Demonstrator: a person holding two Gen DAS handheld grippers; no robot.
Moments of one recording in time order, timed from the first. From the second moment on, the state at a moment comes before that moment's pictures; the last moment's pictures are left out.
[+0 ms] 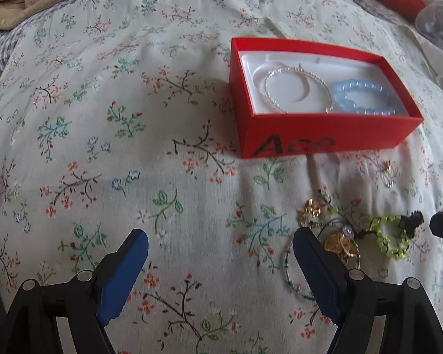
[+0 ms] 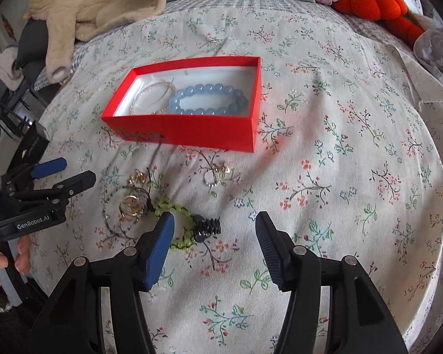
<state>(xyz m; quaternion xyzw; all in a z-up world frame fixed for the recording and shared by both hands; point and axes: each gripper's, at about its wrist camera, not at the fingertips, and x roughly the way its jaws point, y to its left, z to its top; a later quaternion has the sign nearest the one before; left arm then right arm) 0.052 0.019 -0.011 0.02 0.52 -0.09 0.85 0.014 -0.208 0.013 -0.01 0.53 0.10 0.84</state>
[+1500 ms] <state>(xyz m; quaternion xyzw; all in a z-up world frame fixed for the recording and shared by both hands) 0.047 -0.013 -0.031 0.02 0.55 -0.20 0.81 0.005 -0.185 0.008 -0.03 0.52 0.17 0.83</state>
